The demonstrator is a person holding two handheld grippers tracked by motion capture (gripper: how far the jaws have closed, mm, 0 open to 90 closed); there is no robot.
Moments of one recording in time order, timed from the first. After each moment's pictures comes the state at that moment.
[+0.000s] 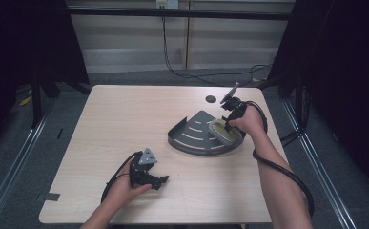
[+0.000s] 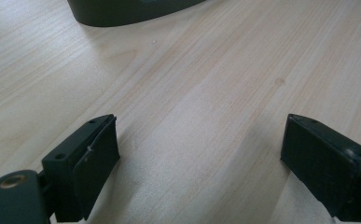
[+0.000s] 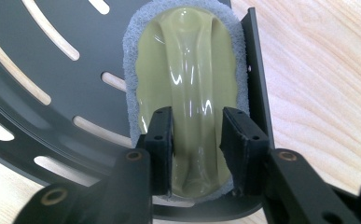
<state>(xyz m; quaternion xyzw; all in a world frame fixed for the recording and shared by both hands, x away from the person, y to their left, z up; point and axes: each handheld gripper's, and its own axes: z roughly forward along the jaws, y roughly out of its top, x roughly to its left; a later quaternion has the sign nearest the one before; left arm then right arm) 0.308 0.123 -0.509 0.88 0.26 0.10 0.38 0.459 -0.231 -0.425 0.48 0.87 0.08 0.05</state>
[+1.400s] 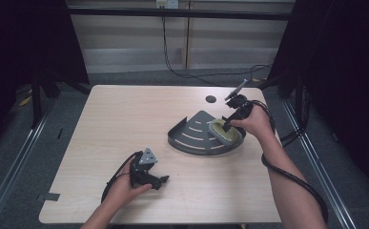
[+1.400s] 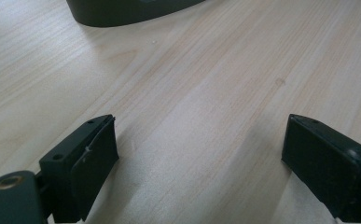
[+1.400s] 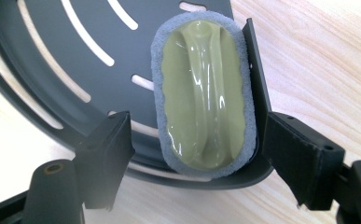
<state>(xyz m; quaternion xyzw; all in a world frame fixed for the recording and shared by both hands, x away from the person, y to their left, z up) 0.308 0.122 -0.510 0.88 0.26 0.10 0.38 0.435 -0.235 -0.395 0.49 0.86 0.12 0.06</state>
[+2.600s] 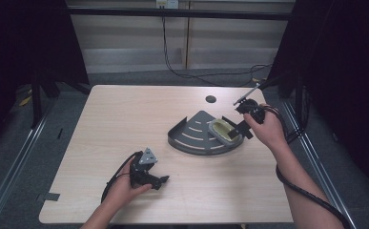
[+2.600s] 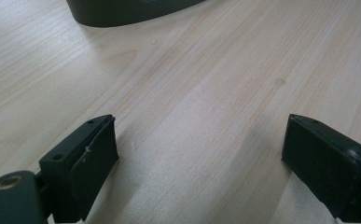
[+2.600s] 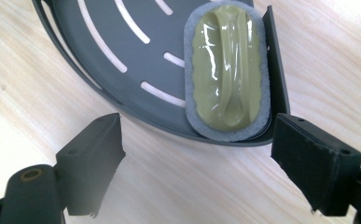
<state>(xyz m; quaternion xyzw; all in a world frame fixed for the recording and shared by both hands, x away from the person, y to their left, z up) 0.308 0.122 -0.510 0.88 0.27 0.10 0.38 0.389 -0.249 -0.374 0.46 0.87 0.17 0.06</state>
